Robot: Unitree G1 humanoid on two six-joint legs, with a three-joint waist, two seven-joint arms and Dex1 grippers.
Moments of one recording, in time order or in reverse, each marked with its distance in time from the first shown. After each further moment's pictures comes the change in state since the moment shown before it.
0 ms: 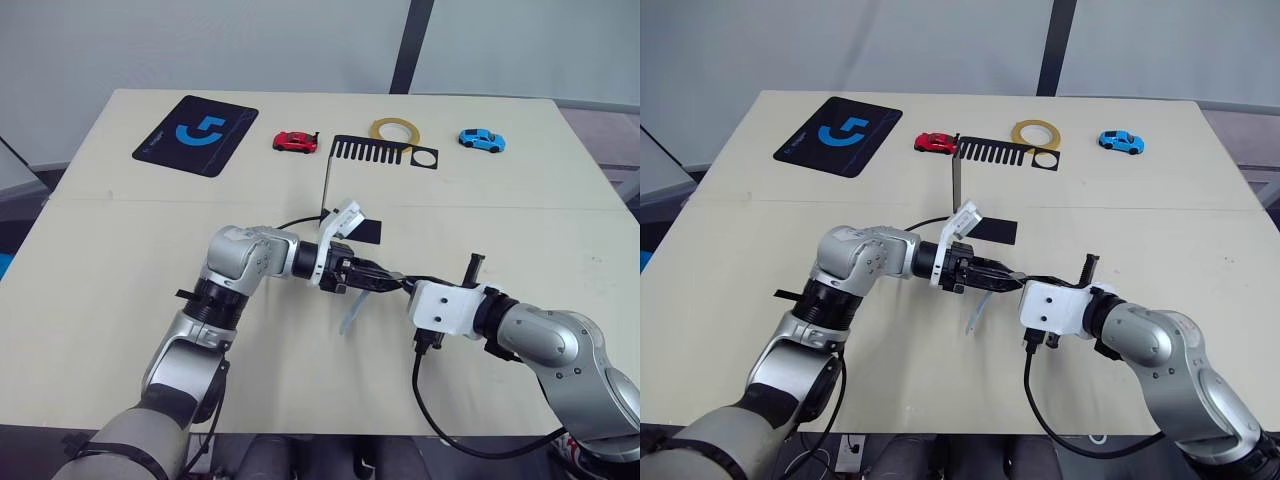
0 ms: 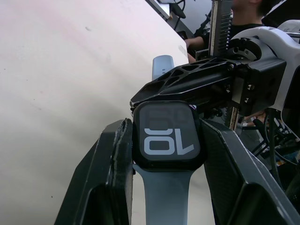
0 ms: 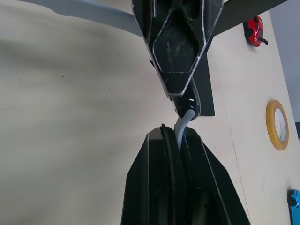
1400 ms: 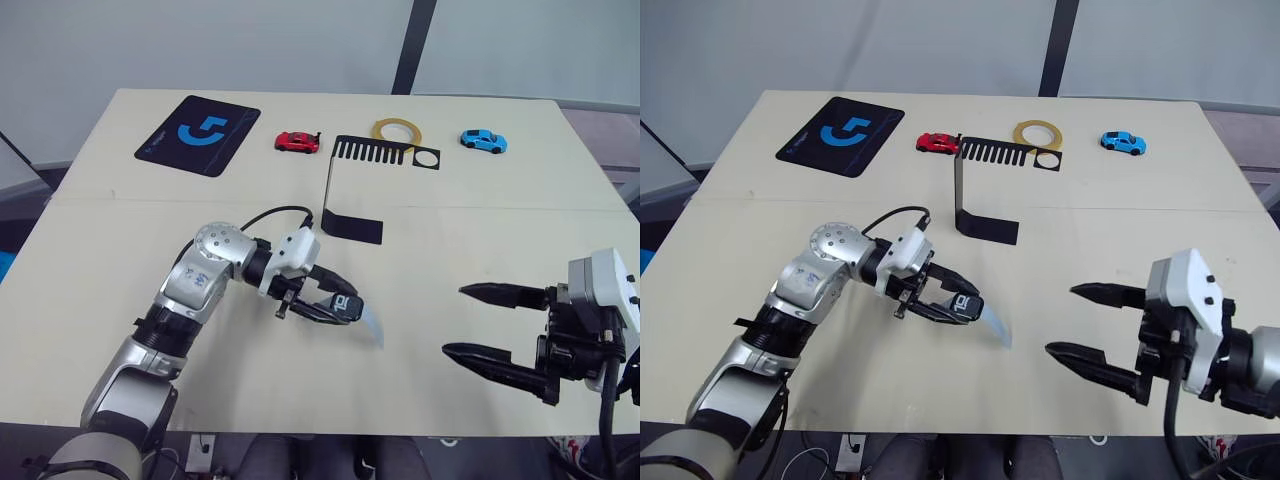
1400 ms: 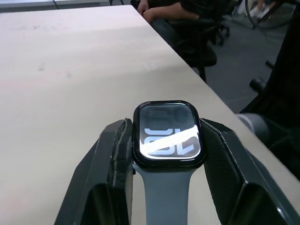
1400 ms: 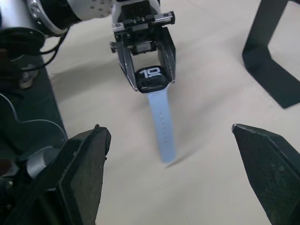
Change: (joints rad) left arm 0.199 0.269 -0.086 -0.097 0.172 -1.008 -0.446; right arm 0.188 -0.030 -0.964 -0.154 1.336 0.648 0.198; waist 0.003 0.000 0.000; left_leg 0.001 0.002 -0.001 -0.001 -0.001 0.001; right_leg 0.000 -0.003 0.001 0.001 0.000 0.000
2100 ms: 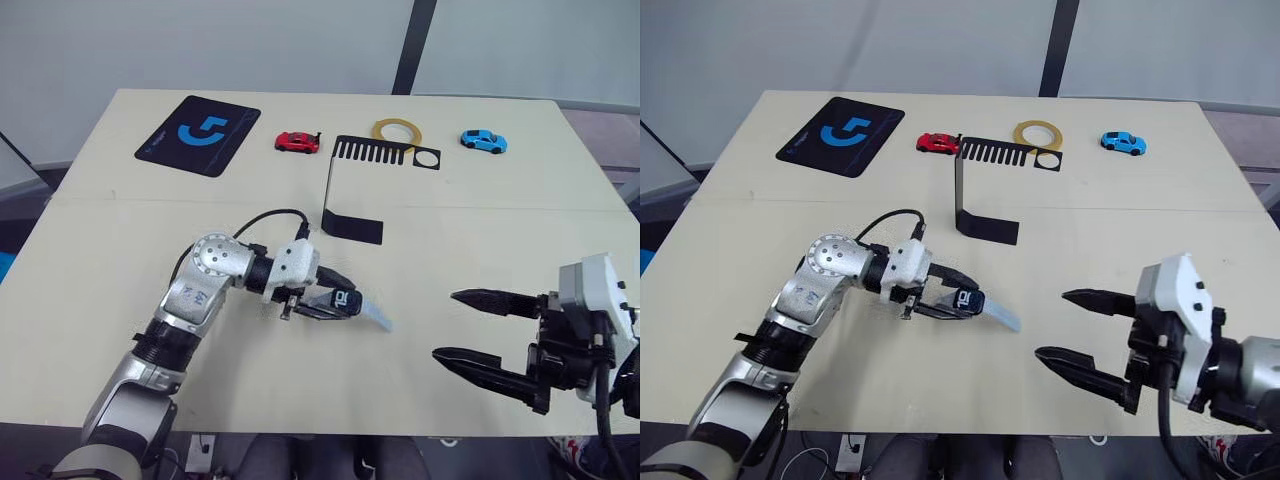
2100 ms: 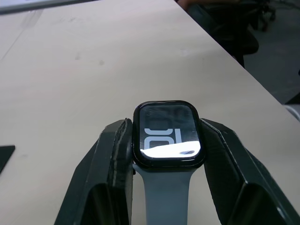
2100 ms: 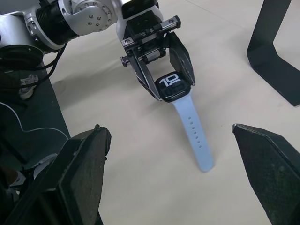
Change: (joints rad) left arm 0.058 -0.021 0.010 -0.072 0.061 0.105 0.168; right arm 0.143 -0.090 0.069 0.002 0.157 -0.186 -0.222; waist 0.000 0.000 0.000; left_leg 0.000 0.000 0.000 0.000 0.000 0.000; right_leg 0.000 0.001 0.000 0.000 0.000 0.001
